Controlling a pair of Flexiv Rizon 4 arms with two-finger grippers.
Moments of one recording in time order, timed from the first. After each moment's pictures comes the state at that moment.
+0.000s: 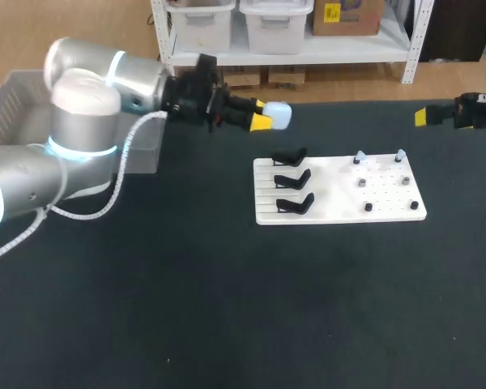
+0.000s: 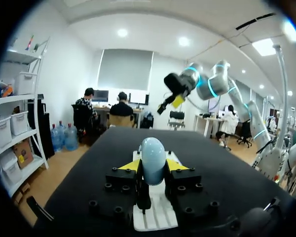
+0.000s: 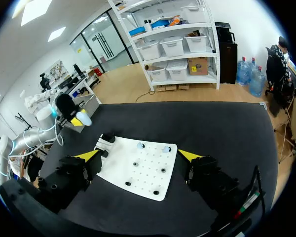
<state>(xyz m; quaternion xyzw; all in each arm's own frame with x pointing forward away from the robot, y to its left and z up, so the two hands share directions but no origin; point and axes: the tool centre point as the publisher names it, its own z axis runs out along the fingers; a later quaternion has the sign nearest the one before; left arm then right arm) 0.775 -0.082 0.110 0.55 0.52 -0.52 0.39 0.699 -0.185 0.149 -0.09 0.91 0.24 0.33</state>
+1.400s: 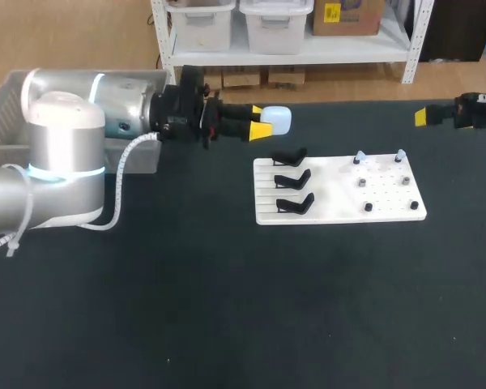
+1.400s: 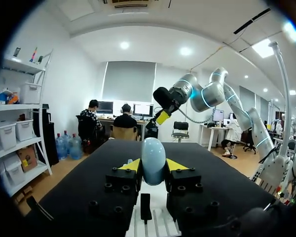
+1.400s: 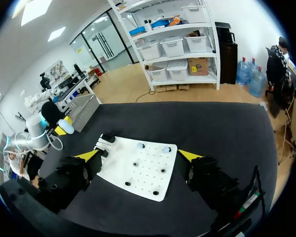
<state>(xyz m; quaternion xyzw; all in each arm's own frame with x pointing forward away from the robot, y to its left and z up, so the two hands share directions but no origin) 0.718 -0.085 0.139 0.52 0.52 -0.52 0.44 0.700 -0.181 0.153 -0.10 0.90 0.24 0.34</state>
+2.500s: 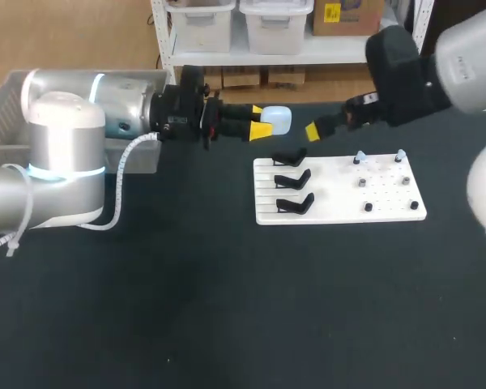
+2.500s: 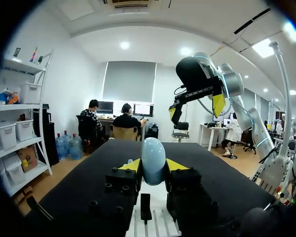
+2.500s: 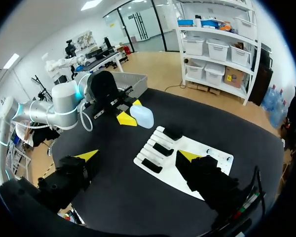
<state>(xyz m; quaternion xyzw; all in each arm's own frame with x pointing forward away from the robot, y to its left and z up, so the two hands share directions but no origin) 0.718 -0.086 0.139 0.52 0.52 -0.52 0.44 0.644 -0.003 0.193 -0.24 0.89 0.25 0.29</state>
